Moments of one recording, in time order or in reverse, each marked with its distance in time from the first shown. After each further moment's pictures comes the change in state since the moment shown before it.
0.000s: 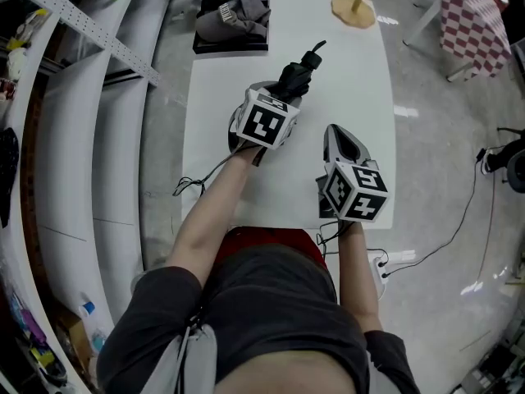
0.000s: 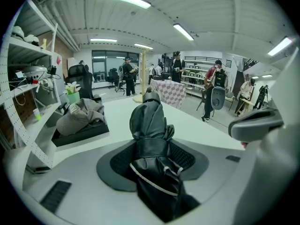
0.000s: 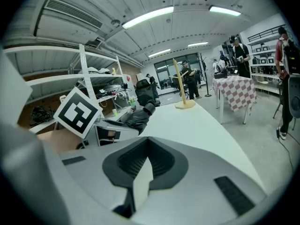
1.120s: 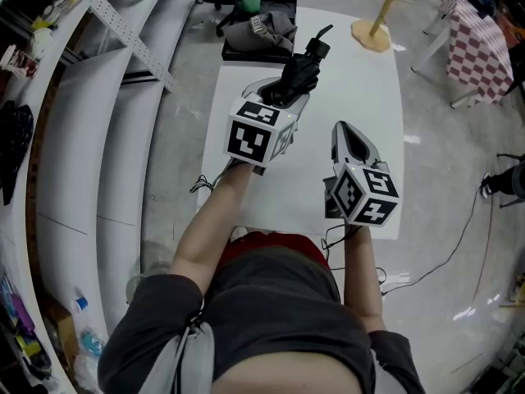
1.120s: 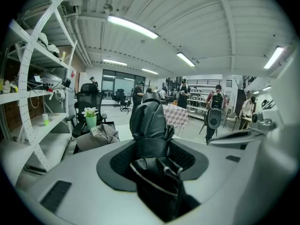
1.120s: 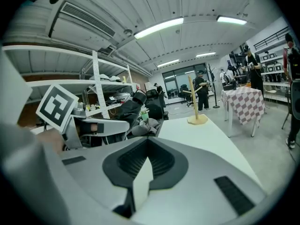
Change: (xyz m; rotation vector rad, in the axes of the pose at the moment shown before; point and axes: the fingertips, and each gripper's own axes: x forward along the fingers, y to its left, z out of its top) left arm -0.115 0.025 0.053 -0.079 -0.308 0.020; right arm -0.012 0.063 0.050 -0.078 -0.121 0.067
